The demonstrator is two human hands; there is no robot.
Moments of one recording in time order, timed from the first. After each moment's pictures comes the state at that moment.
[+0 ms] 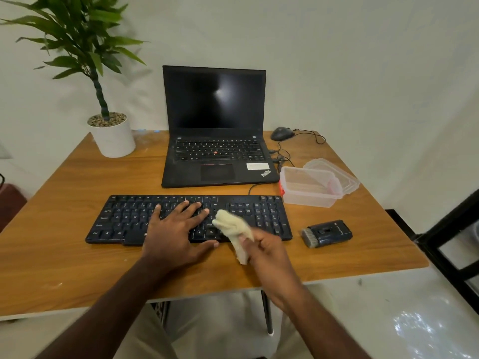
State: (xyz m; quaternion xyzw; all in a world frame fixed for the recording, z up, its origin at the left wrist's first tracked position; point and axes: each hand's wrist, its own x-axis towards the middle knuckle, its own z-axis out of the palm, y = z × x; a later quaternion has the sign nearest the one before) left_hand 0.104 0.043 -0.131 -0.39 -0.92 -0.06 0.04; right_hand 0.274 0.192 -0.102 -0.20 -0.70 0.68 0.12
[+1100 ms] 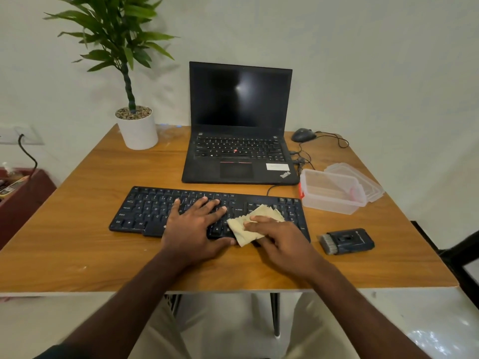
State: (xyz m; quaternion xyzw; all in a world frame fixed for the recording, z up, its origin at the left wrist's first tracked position) left_hand 0.105 0.043 -0.131 -0.38 -0.92 -0.06 0.04; right_hand 0.242 0.243 -0.099 0.00 -0.96 0.28 0.04
